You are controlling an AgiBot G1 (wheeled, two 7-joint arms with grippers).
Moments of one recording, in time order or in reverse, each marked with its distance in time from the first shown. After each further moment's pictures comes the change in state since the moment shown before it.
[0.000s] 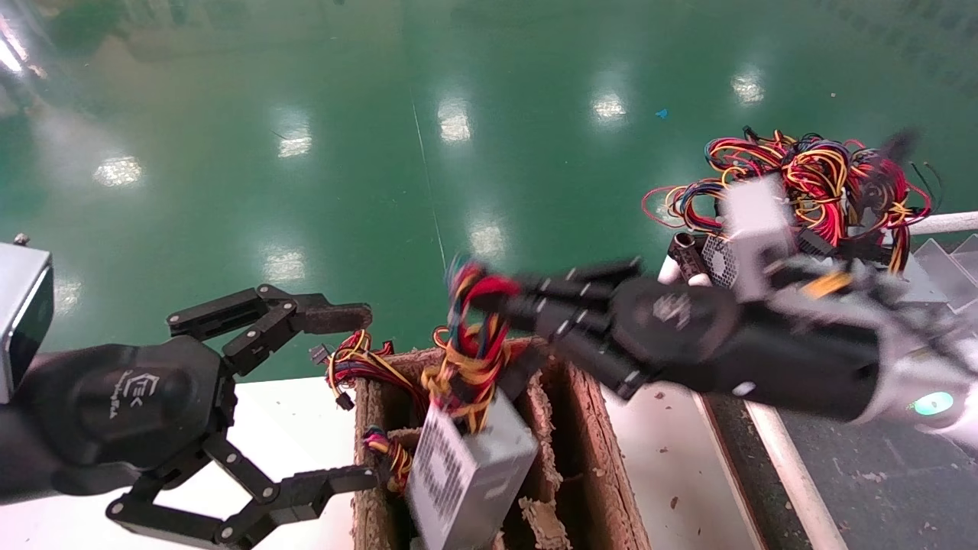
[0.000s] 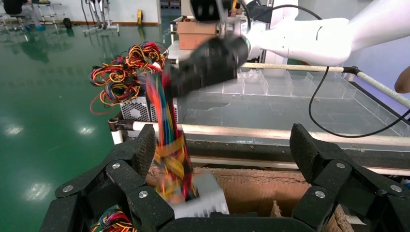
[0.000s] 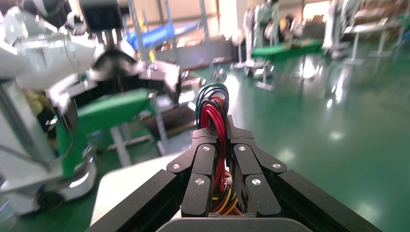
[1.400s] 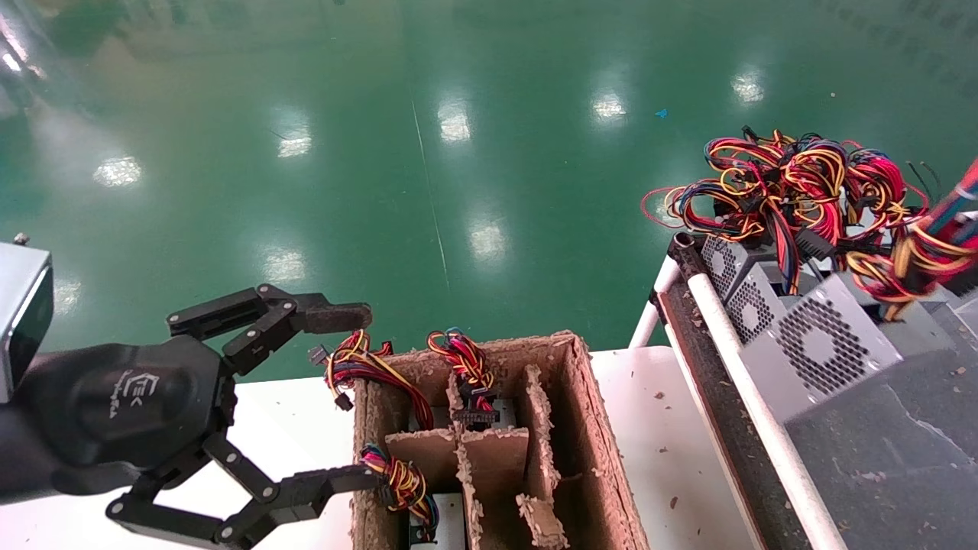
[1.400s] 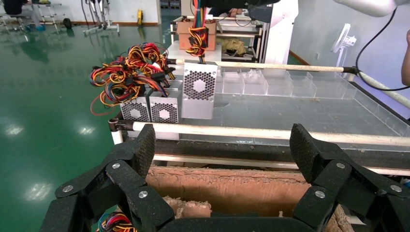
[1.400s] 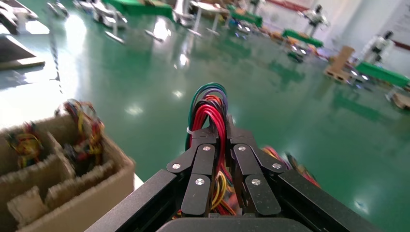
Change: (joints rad) left arm 0.000 0.000 0.000 0.000 0.000 0.000 0.000; right arm -0.225 0.610 0.296 -0.095 0.164 -0.008 -0.202
